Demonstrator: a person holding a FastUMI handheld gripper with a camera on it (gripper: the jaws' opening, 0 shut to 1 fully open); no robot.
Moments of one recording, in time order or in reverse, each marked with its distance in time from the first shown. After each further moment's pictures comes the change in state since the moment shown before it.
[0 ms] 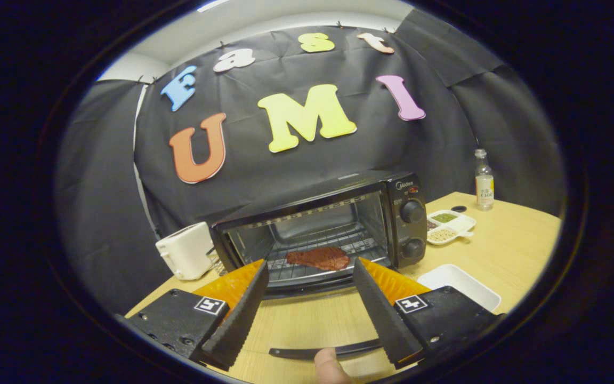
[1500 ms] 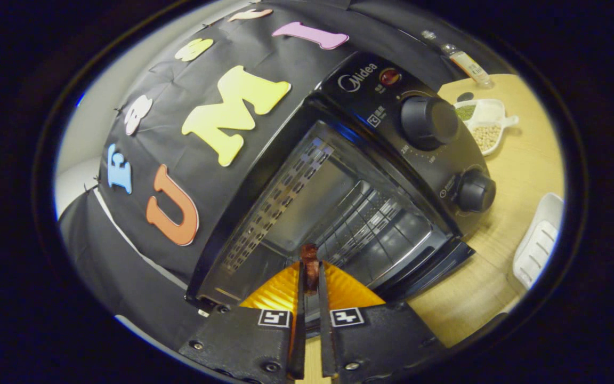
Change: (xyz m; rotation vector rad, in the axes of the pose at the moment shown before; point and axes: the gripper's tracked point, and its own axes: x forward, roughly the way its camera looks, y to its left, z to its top) arm 0.141 -0.020 0.004 0.643 0.111 0.123
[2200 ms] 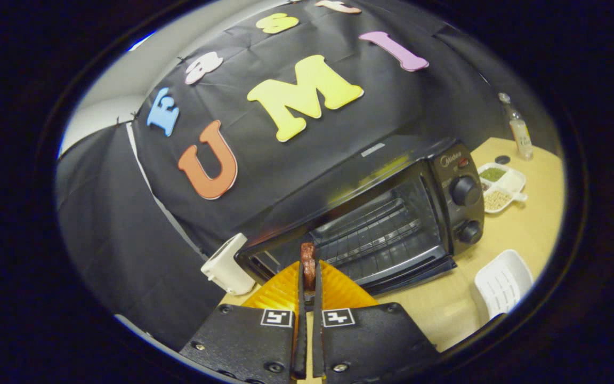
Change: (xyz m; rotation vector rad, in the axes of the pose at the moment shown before) arm -0.074 0.067 -0.022 -0.277 0.095 0.086
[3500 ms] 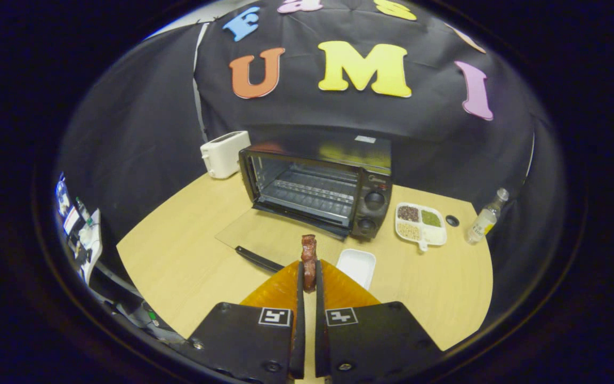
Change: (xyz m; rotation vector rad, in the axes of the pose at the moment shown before) arm -0.199 -0.059 0.026 -0.681 0.456 -0.100
